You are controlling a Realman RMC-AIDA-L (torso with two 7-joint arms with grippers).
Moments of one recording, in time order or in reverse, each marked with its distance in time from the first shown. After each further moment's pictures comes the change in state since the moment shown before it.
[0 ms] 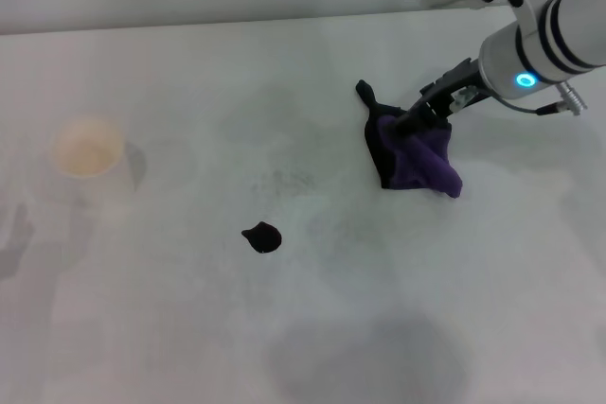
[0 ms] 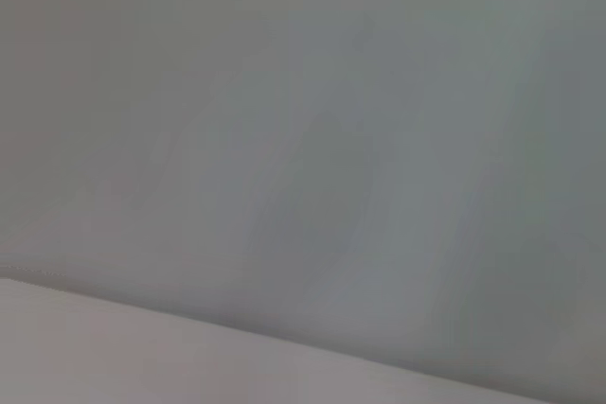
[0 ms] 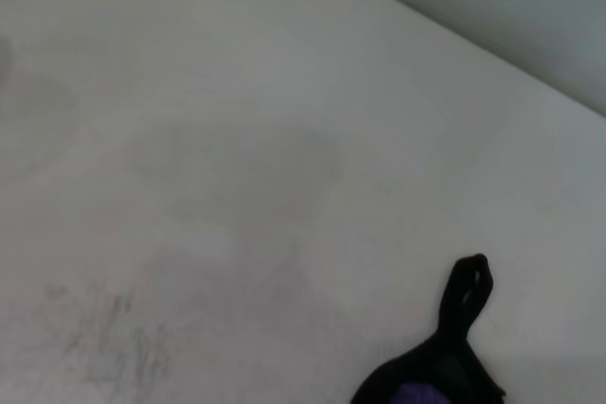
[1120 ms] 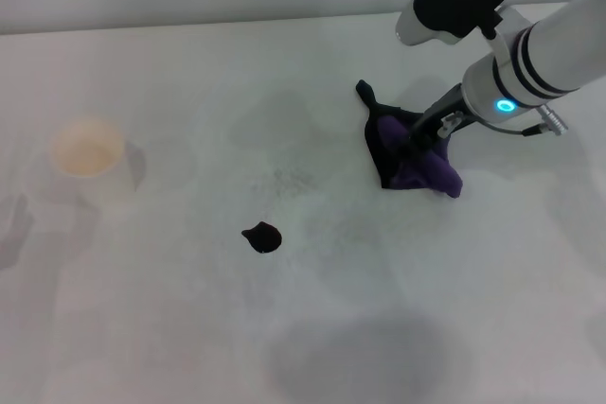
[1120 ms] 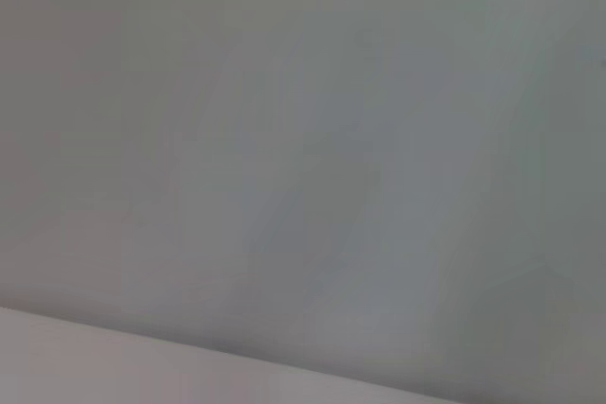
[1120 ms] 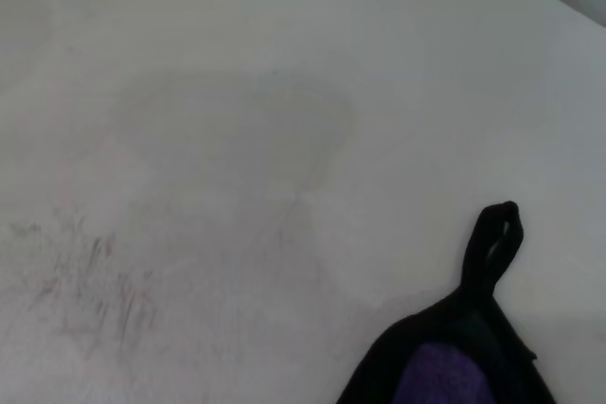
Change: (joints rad) left arm -0.009 0.002 0.000 0.025 0.000 0.004 -0.001; right arm 0.060 0.000 -0.073 -0.177 -0.003 -0.101 0.003
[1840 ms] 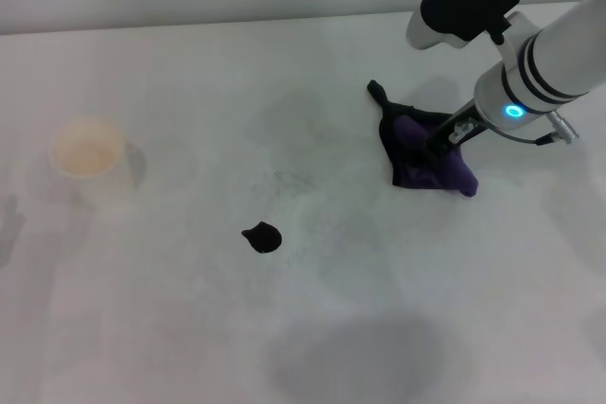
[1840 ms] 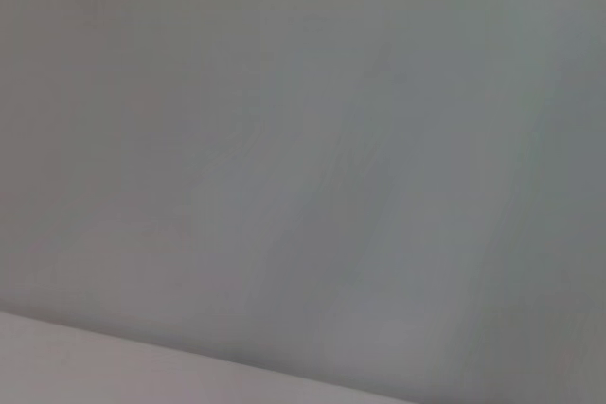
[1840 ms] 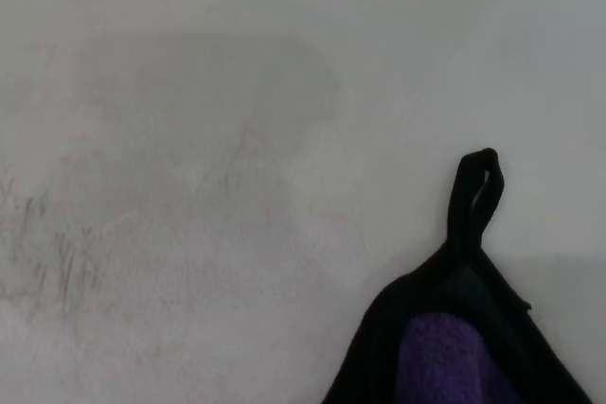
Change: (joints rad) left arm 0.005 0.001 0.000 0.000 -0.028 -0.009 0.001; right arm 0.012 -0.001 -0.001 -0.025 -0.074 0.032 0.117
